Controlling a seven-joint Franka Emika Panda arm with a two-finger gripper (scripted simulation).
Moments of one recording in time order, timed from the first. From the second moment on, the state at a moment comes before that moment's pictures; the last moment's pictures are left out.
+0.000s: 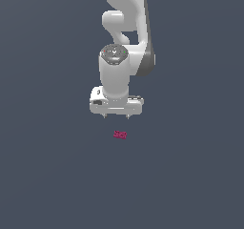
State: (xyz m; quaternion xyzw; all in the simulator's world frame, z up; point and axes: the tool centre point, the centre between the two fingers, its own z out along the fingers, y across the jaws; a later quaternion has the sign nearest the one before) arm 0.000 -0.024 0.162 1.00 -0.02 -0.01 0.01
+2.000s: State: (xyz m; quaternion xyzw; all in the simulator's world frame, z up) arm 0.014 -0.021 0.142 0.98 0.21 0.00 0.02
